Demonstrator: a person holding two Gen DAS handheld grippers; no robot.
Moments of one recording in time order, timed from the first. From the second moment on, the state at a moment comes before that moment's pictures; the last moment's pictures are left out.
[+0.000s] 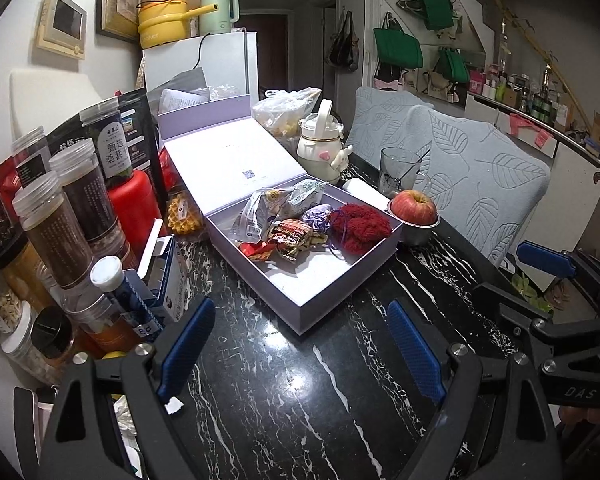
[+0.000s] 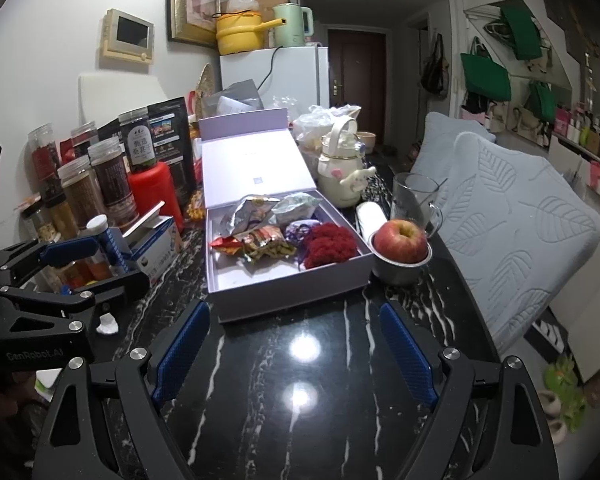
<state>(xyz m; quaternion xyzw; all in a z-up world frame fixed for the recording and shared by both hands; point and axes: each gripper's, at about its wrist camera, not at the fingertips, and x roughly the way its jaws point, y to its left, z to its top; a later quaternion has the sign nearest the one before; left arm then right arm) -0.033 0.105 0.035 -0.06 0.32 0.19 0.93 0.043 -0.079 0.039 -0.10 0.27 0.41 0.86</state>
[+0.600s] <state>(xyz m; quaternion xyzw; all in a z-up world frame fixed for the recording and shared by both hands) -0.027 0.101 0.032 -0.06 0.33 0.18 0.93 0.044 -0.084 0.038 -0.10 0.27 0.40 0.87</state>
